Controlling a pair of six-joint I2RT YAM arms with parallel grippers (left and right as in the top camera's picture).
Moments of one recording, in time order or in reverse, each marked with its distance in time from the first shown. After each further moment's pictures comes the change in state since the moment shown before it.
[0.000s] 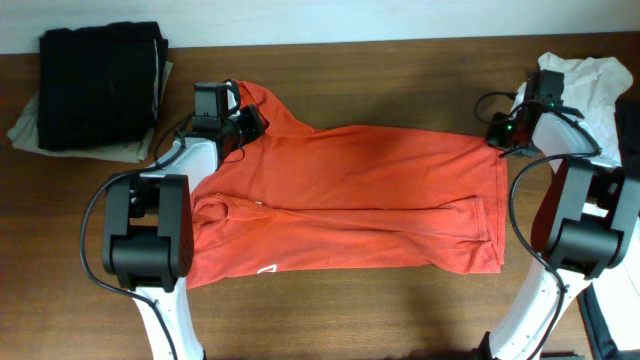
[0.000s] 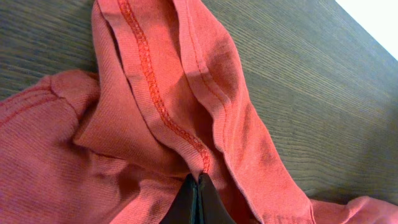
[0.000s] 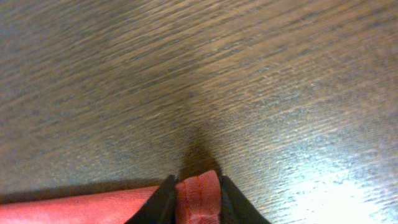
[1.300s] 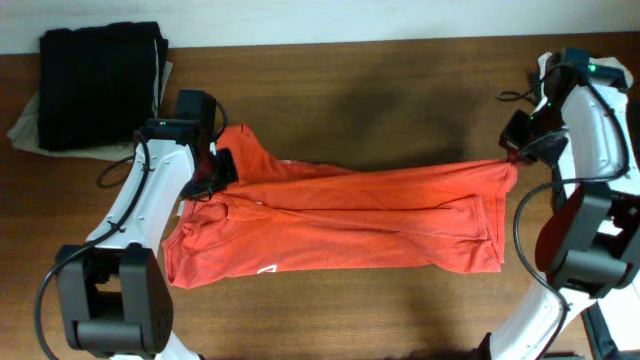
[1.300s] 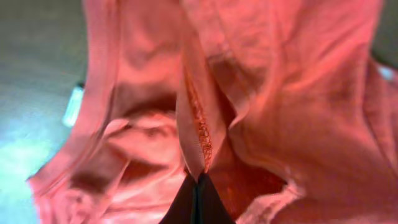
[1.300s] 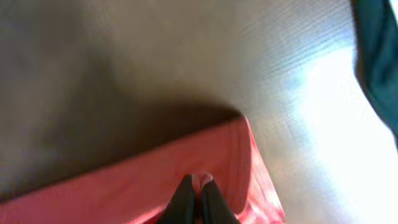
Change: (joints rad) left arm -0.002 -0.367 0.009 -0.971 -0.312 0.135; right arm 0.000 -0.130 0.269 -0.787 -0.001 0.260
